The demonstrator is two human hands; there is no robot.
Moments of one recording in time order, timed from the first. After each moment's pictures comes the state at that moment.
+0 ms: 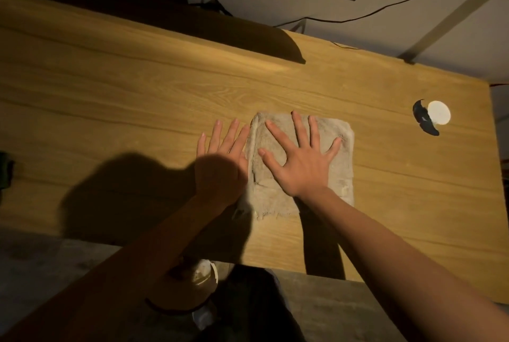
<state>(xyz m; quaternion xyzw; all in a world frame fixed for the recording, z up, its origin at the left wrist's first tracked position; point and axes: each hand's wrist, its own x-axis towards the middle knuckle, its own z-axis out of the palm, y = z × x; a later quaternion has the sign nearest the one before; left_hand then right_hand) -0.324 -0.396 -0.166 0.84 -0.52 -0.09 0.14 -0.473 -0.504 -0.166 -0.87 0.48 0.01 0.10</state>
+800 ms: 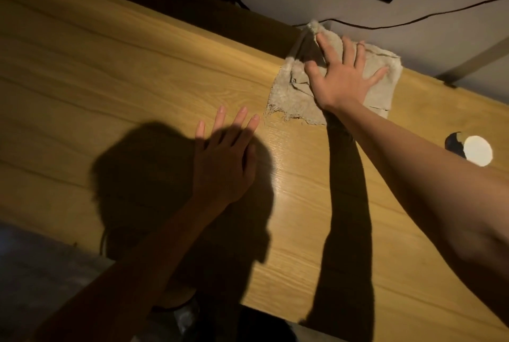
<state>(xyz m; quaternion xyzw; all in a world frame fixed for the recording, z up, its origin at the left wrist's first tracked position) -0.329 -0.439 -0.179 0.86 -0.49 -0.03 0.12 -0.405 -0.715 -0.163 -0.85 0.51 -0.02 0.11</state>
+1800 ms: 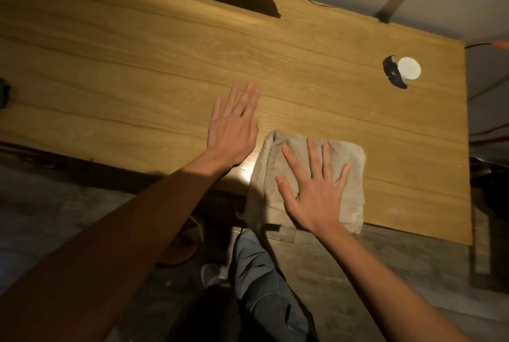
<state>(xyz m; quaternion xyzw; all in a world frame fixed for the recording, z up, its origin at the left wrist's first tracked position) -0.425 -0.388 -0.149 0.81 -0.56 -0.13 0.10 -0.661 -0.396 -0.163 -0.88 0.46 -0.01 0.09</state>
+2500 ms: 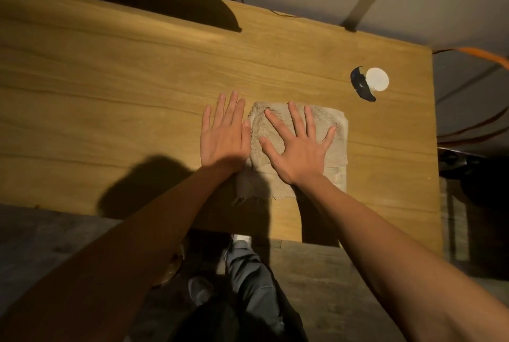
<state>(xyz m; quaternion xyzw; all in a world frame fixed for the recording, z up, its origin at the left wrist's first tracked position) -0.454 -0.468 -0.158 0.84 -0.51 -0.13 0.12 -0.617 -0.535 -0.162 -0.86 0.49 0.00 0.12</state>
